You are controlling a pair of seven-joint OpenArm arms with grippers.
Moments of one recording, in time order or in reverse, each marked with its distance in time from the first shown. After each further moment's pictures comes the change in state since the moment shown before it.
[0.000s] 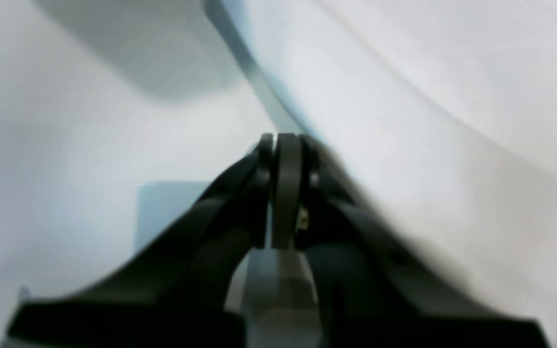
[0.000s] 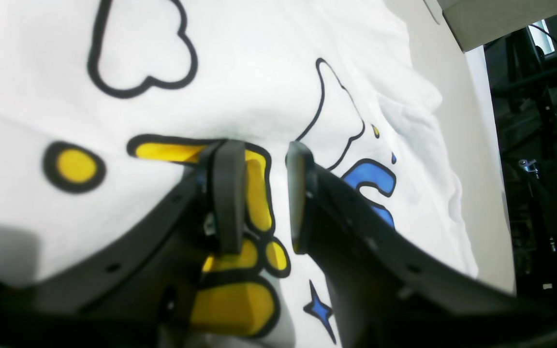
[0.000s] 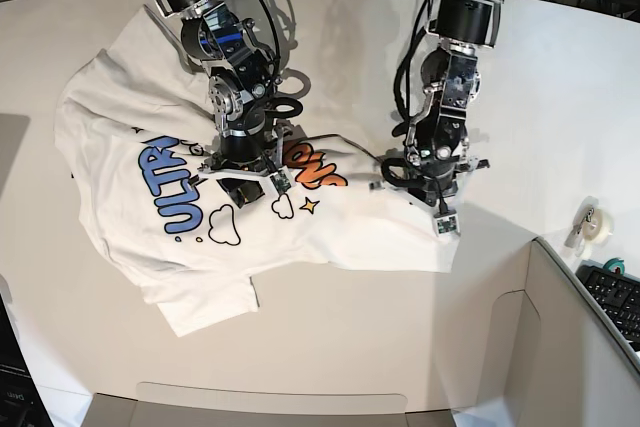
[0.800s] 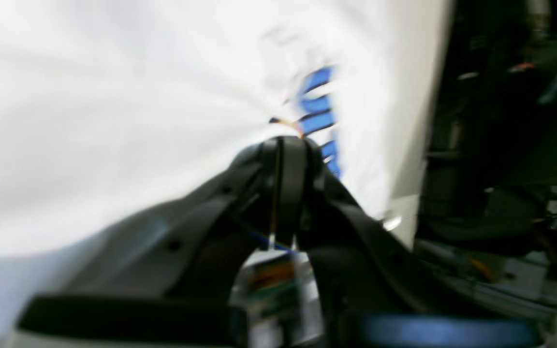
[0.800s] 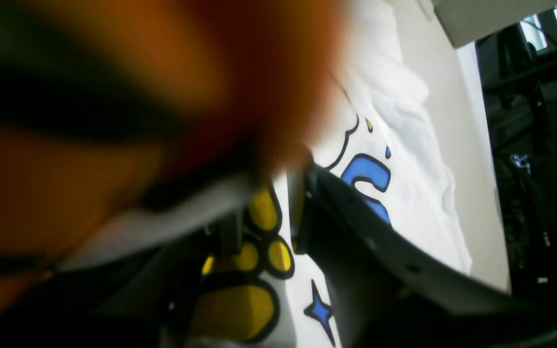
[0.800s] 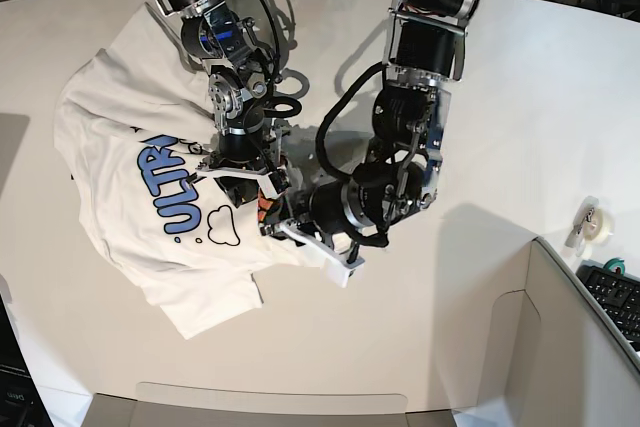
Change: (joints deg) left arm -13.6 8.4 0.5 7.7 -36.6 -6.4 15.6; right arm -0.5 0.0 0.2 -0.8 -0.8 -1.2 0.6
